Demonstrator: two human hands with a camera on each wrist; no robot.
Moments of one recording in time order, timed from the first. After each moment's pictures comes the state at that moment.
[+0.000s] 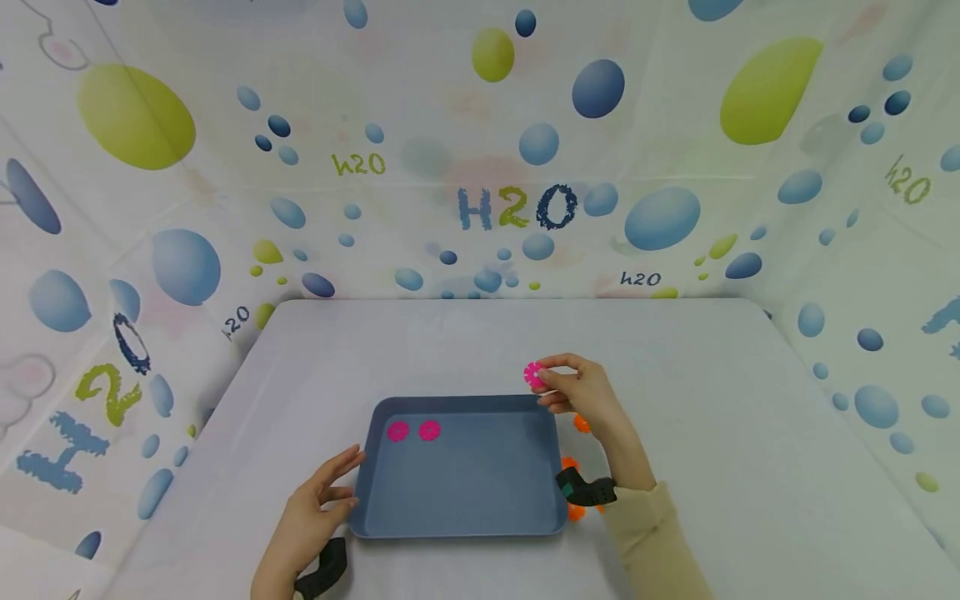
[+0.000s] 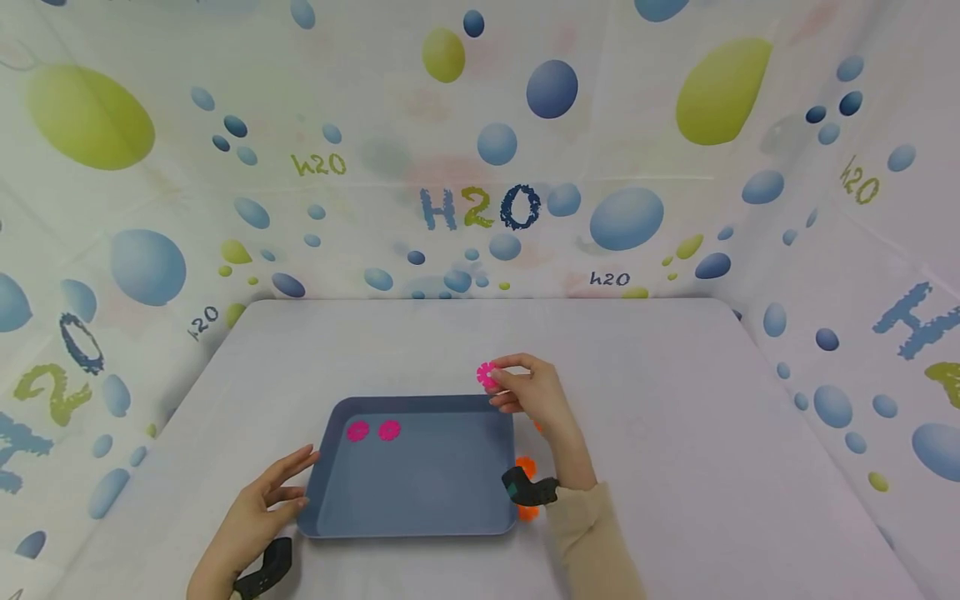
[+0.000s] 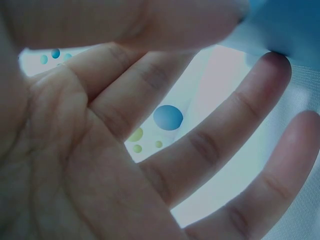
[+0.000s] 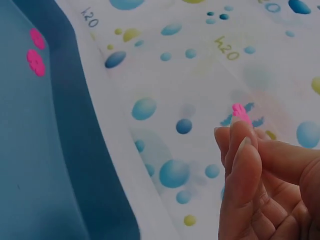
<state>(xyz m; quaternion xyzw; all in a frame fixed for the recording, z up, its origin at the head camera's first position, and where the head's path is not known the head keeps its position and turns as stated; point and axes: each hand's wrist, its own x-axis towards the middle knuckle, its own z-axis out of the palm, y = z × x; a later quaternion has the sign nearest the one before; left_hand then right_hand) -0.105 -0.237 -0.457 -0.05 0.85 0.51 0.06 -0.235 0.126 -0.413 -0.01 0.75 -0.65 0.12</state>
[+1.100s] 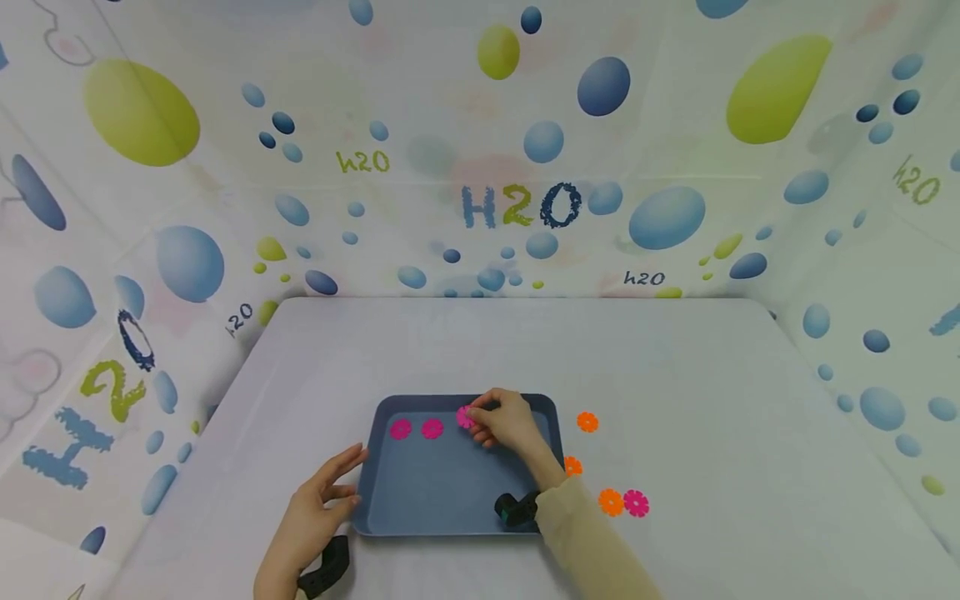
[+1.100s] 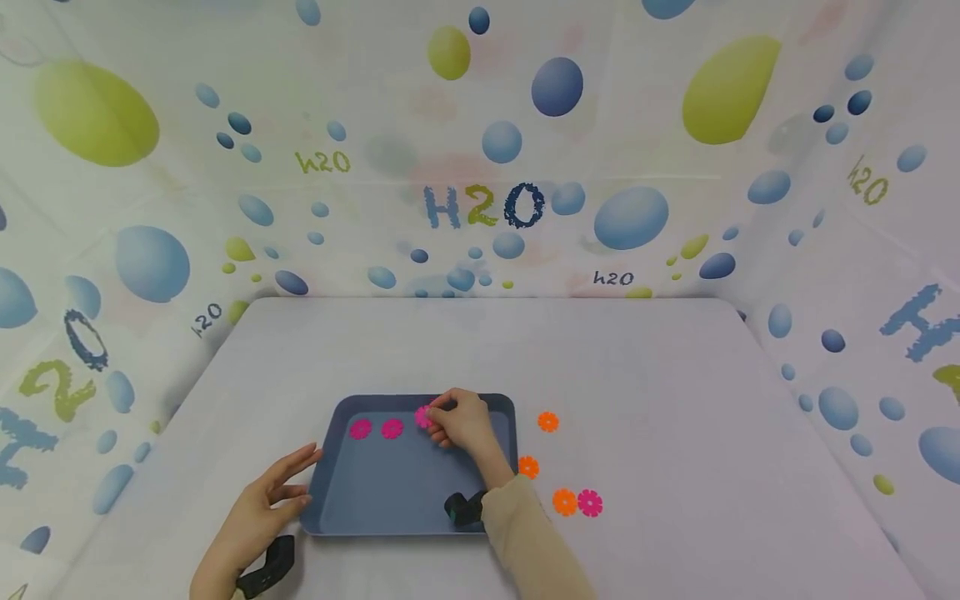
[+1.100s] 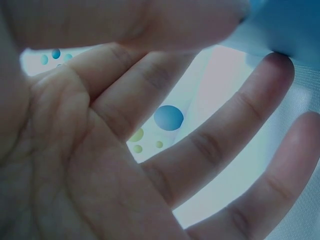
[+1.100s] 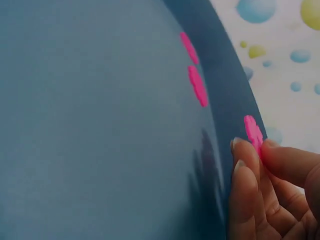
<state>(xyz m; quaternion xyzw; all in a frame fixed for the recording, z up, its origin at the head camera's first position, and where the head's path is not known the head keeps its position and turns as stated) -0.104 -0.239 -0.457 -0.05 0.85 0.52 0.06 -0.235 0.026 -0.475 -0.02 0.79 -0.60 0.16</state>
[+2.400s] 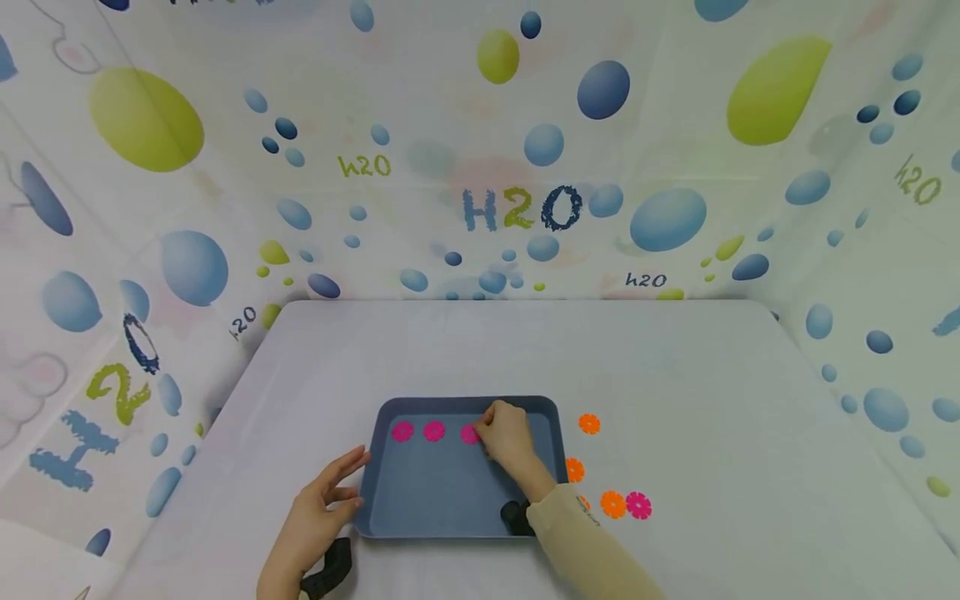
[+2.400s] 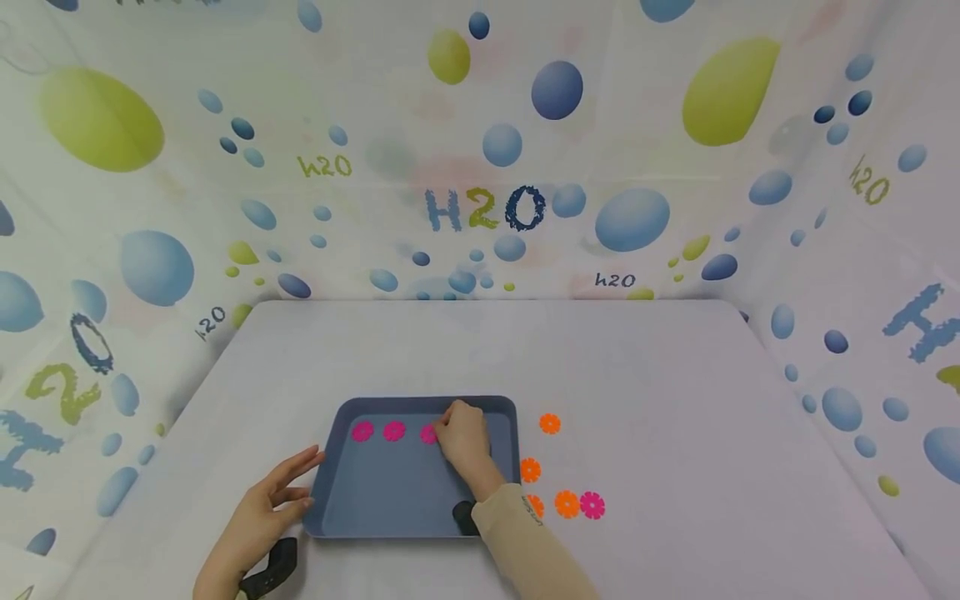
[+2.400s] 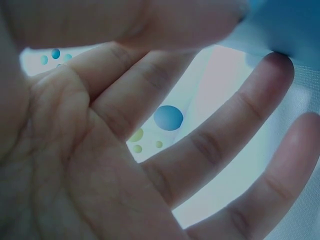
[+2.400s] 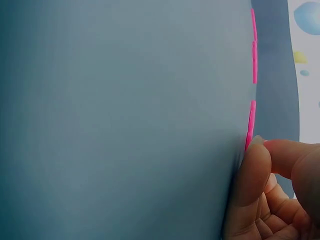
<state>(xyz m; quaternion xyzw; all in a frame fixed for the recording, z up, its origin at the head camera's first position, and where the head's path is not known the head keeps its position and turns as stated) -0.104 -0.238 -0.456 -0.03 0.85 0.52 0.05 -0.217 0.012 -0.483 -0.02 0.89 -0.45 0.03</state>
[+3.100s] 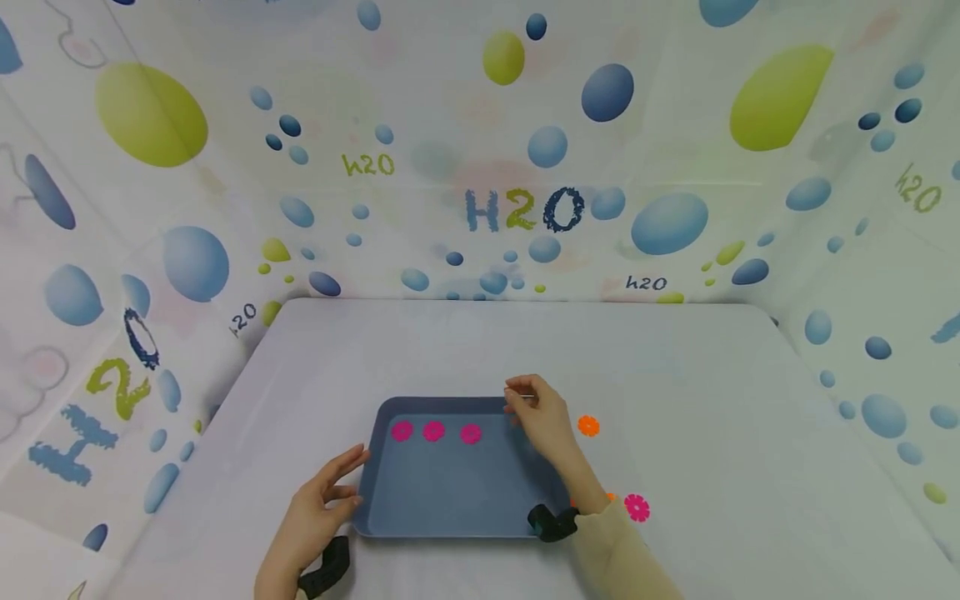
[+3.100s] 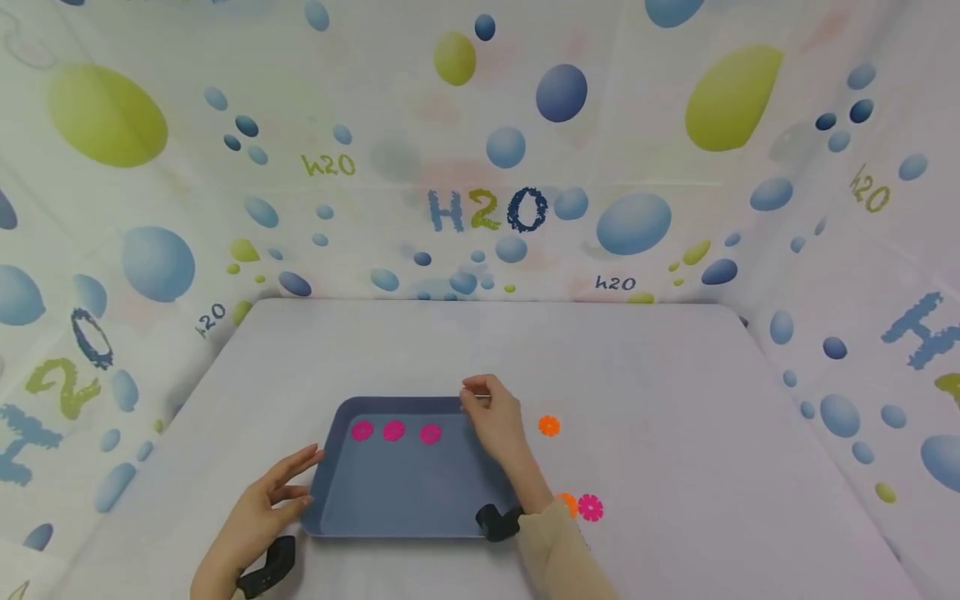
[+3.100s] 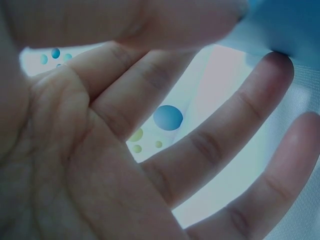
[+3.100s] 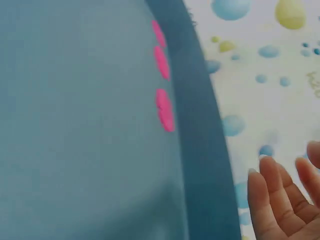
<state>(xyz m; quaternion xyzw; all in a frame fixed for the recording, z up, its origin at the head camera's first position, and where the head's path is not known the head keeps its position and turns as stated) -0.104 -0.239 -0.458 -0.04 0.85 0.52 0.05 -0.217 0.063 -0.451 -0.05 0.79 -0.61 0.00</state>
